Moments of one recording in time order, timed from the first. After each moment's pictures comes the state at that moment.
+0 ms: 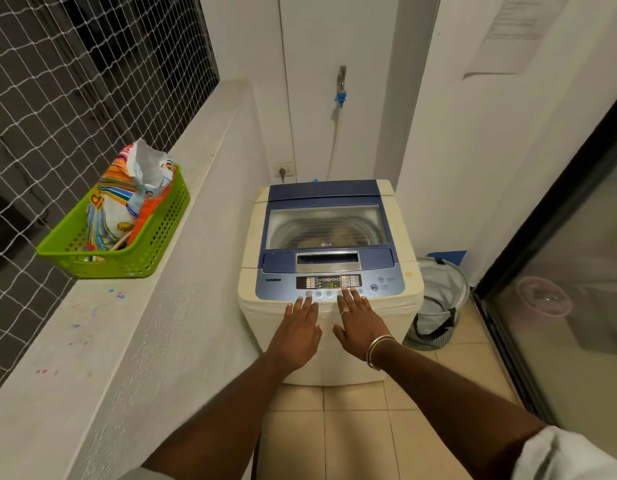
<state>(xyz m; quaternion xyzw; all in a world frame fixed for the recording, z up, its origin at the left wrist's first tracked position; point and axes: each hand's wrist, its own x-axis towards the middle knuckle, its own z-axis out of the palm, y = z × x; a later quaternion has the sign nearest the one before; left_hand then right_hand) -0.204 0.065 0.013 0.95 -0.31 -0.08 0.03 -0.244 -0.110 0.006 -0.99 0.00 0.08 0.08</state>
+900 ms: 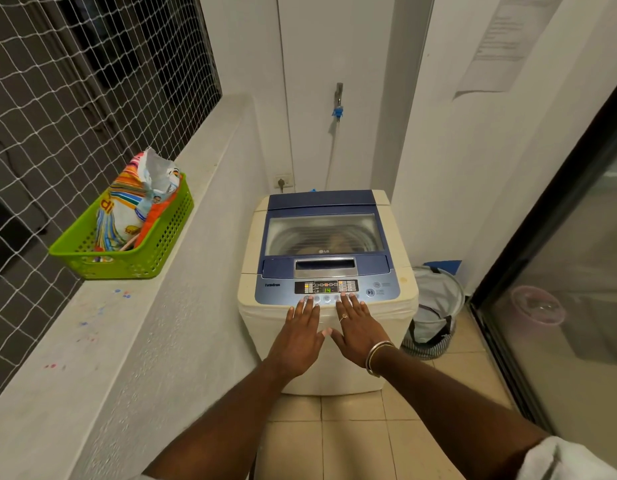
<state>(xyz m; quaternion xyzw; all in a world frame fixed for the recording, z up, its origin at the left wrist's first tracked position) -0.220 0.063 0.020 0.95 -0.31 -0.07 0.05 -0.262 -0.107 0.015 -0.99 0.01 0.08 0.08</state>
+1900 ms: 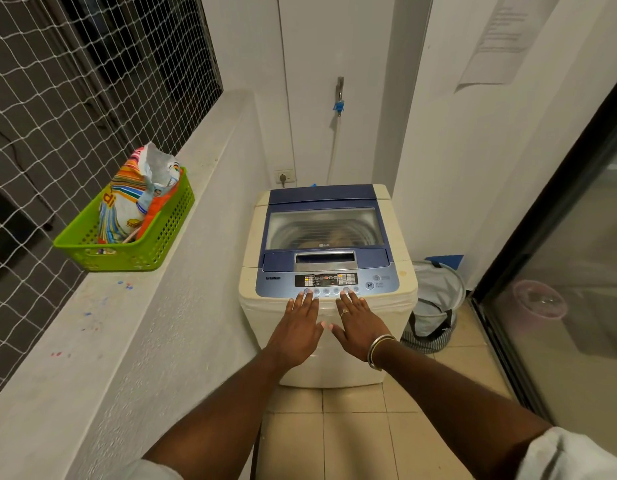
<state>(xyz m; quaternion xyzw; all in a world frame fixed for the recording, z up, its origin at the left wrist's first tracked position) -0.219 0.063 0.020 0.95 -0.31 -0.08 0.03 -0.270 -0.110 0.017 -0.99 0.00 0.08 0.10</state>
